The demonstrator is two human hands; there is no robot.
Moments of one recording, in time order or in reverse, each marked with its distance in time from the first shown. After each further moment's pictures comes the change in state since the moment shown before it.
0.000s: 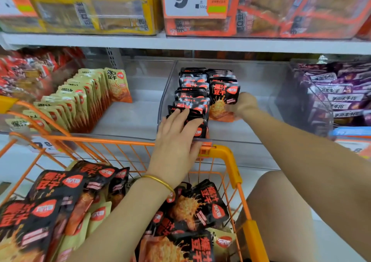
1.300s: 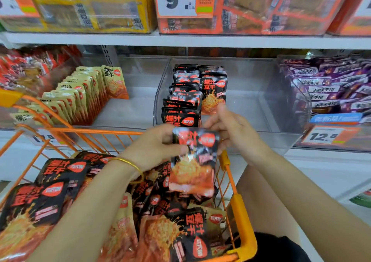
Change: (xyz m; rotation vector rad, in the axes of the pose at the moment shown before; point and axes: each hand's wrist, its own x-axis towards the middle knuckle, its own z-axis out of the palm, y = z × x) left_hand -0.016 -0.004 -0.042 -0.852 -0.432 -0.328; right_hand -0.184 -0.007 -0.031 0.679 -0.368 -0.246
